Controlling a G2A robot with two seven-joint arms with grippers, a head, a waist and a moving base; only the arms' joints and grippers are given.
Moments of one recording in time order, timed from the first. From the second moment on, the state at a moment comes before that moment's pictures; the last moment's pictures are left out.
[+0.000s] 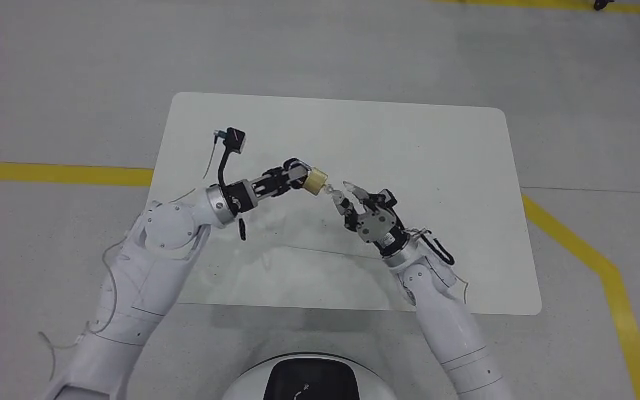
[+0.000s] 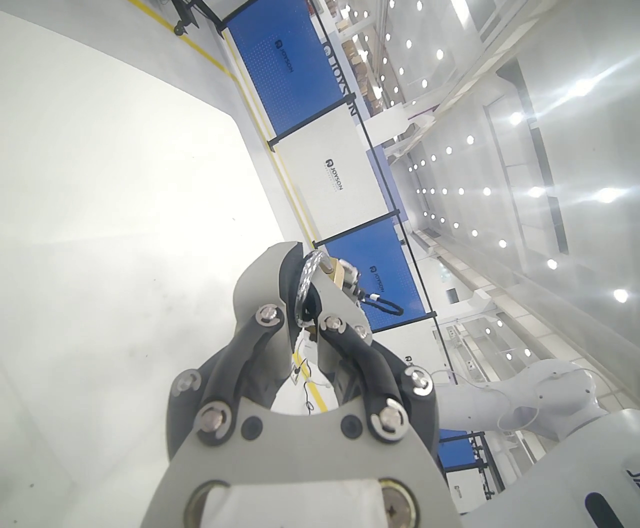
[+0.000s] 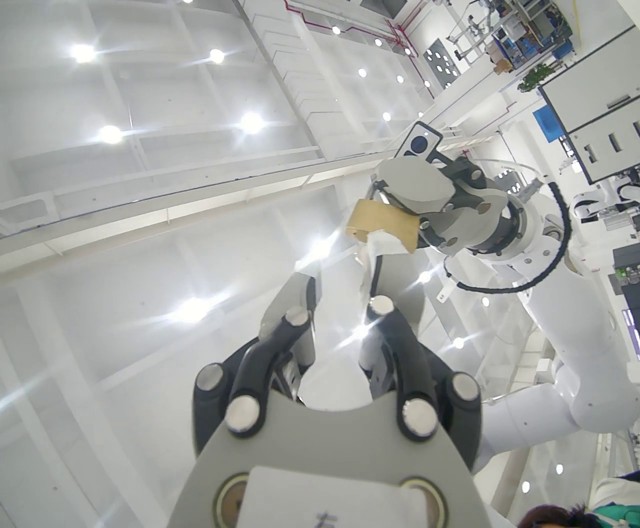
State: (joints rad) left arm 1.09 -1.24 -1.22 -1.52 -0.08 -0.33 -0.76; right arm -1.36 -1.30 1.24 -1.54 1.16 0.09 0.74
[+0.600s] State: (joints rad) left arm 0.95 -1.25 -1.02 -1.35 0.24 -0.18 -0.80; right arm -1.39 -1.29 1.28 -1.58 1.12 0.04 0.75
